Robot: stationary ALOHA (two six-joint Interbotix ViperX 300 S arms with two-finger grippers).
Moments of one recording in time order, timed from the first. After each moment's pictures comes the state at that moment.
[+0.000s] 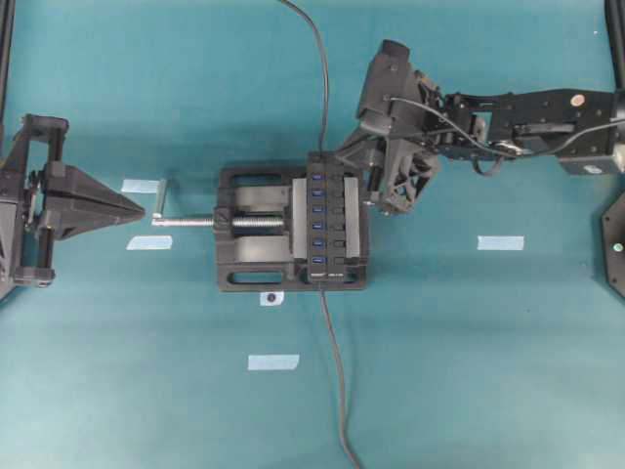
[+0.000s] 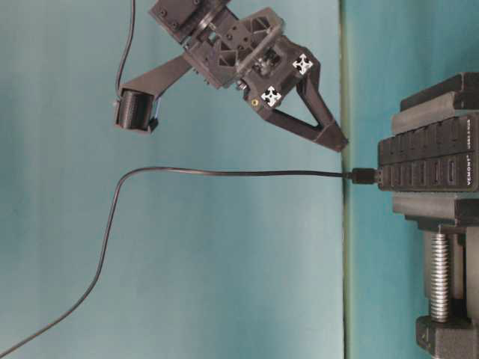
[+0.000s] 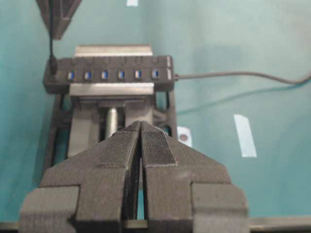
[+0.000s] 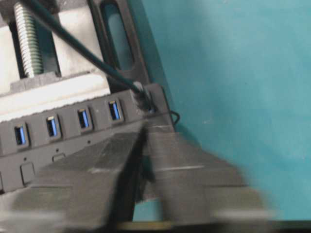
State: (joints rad) left arm -0.01 -0.87 1.10 0.01 0.14 -0.01; right arm -0.23 0.00 0.66 0.02 0.07 0.03
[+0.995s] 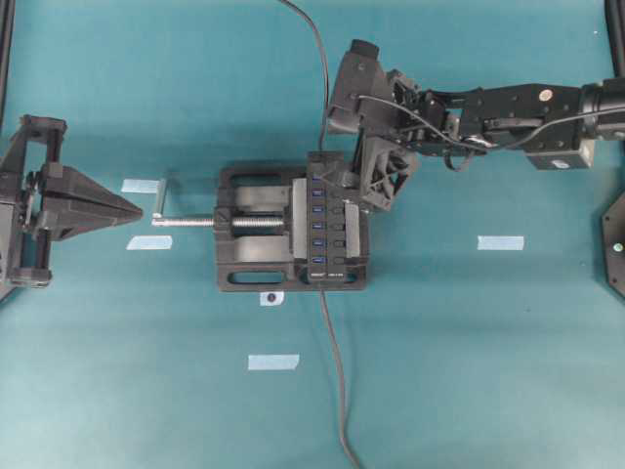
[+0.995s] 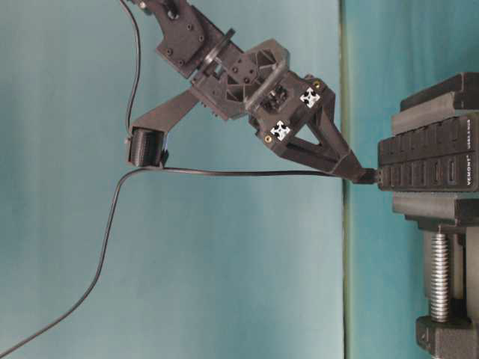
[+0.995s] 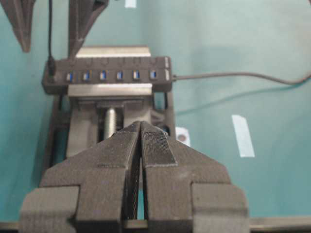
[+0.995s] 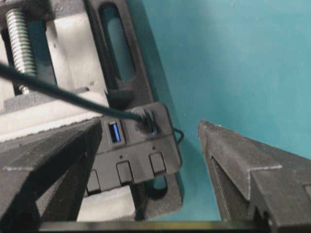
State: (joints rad) left arm -0.01 -0.88 1.11 0.01 0.14 -0.01; right arm -0.23 0.08 0.56 0.02 0.15 0.03
